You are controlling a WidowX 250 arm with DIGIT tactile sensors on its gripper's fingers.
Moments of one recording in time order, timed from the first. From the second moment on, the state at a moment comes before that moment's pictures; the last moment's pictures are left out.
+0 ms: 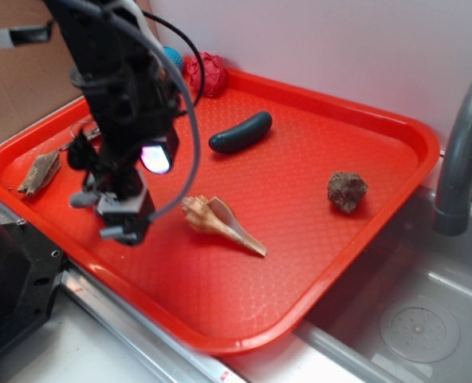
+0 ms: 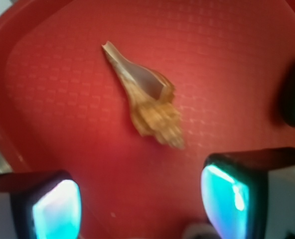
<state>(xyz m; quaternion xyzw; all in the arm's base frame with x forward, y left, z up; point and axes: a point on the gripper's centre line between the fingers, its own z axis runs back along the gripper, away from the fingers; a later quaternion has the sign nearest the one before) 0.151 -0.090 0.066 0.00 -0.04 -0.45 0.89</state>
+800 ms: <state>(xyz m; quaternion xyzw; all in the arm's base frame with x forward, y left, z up) 0.180 -0.083 0.052 -0.01 -0.04 -0.40 0.92</state>
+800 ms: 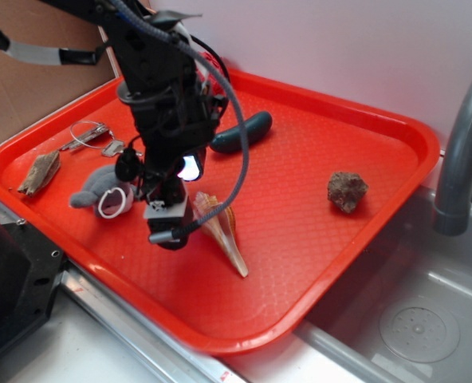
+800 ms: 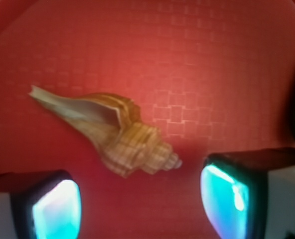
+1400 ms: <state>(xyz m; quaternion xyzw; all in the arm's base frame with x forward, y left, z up) 0.186 -0.108 0.052 -0.04 -0.03 -0.58 0.82</state>
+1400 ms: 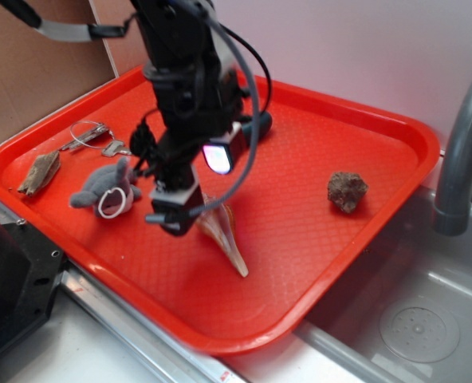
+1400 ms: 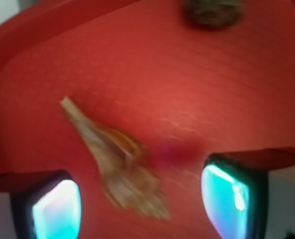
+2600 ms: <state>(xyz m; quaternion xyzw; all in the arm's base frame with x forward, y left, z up) 0.185 -0.072 0.065 -0.01 -0.01 -0.41 0.91</state>
